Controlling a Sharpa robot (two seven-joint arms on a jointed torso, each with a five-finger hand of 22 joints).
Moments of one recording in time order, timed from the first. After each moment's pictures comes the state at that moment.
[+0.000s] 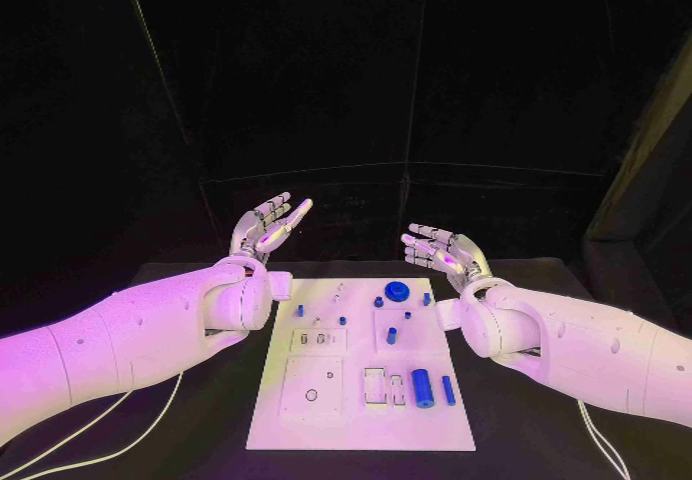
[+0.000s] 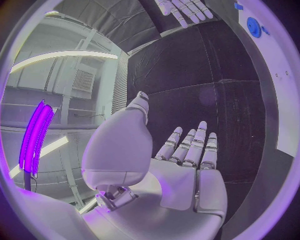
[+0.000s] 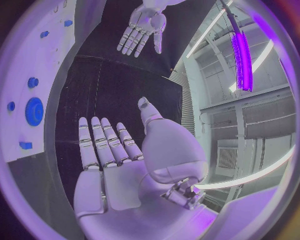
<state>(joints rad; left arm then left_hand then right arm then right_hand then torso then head) 1.18 -0.65 -0.07 1.27 0.09 -0.58 0.55 1.23 -0.14 0.03 0.28 0.04 0.39 0.15 0.04 0.04 0.34 0.22 0.03 0.04 0.51 0.21 0.05 0.05 0.11 0.22 0.28 0.02 0.03 1.08 -0.69 -0.02 1.34 -0.13 -0.52 0.44 1.19 0.11 -0.02 -0.10 0.21 0.57 0.16 0.07 0.05 0.71 0.22 0.09 0.06 0.72 0.20 0.09 0.06 0.13 0.63 0.28 0.09 0.07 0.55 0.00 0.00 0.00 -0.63</state>
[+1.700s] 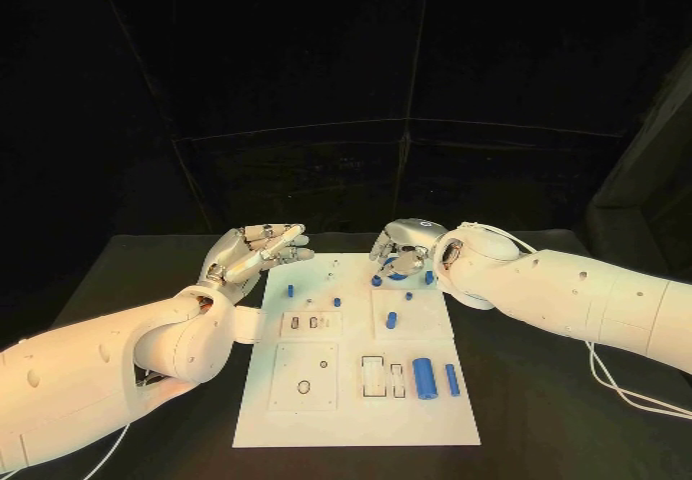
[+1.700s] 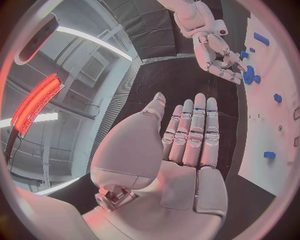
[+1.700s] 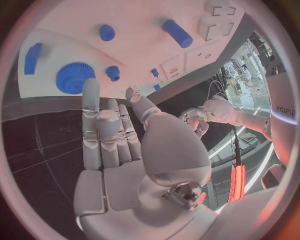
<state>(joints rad) 1.17 -0.86 -0.07 1.61 0.06 -0.34 0.59 1.37 0.01 0.05 0.13 0.05 0.98 0.22 0.12 0.07 1.08 0.16 0.16 0.07 1.12 0.12 0.20 0.11 0.18 0.90 0.23 0.23 0.11 1.23 -0.62 -0.02 1.22 -1.50 -0.22 0.01 1.27 0.00 0.21 -0.28 0.18 1.00 0.16 0.07 0.07 1.15 0.10 0.07 0.06 1.47 0.00 1.08 0.82 0.16 1.24 0.09 0.79 0.42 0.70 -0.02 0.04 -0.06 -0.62</state>
